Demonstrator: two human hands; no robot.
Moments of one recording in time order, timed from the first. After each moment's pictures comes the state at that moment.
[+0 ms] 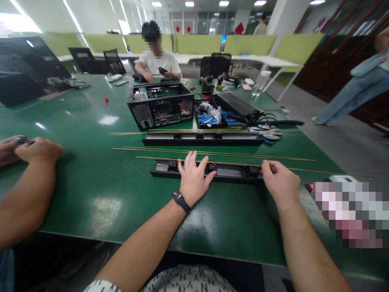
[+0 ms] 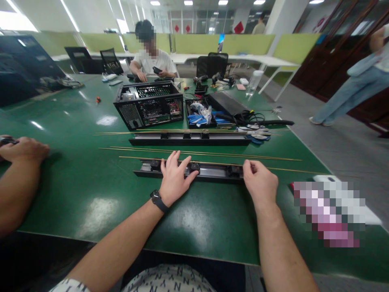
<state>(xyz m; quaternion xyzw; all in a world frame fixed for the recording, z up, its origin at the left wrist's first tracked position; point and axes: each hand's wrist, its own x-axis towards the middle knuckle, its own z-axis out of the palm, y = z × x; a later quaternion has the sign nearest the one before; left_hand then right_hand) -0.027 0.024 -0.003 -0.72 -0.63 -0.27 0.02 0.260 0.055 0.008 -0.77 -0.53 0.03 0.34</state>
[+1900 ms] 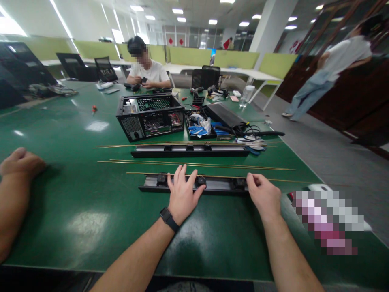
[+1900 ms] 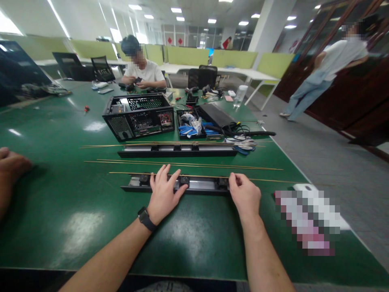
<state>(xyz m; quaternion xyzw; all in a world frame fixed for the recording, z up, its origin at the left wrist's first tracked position) -0.026 0.022 -0.002 -0.73 -0.62 -0.29 0.02 0.259 0.053 0.006 -0.77 -0.53 0.05 0.35</state>
